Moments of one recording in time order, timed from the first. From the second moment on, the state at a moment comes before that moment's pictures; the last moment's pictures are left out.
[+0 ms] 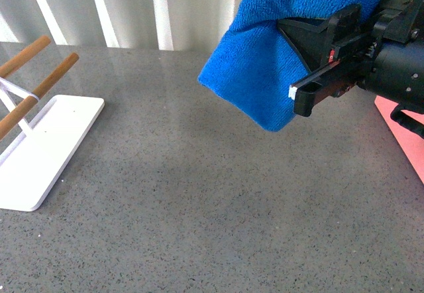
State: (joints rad) left arm -0.48 1.77 1.23 0.44 0.41 -0.53; right arm 0.30 1.82 0.56 1.24 -0.41 -0.07
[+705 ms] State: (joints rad) left arm -0.26 1.91 1.37 0.29 0.39 -0.46; right arm 0.20 1.79 0.54 1.23 -0.45 -0.05
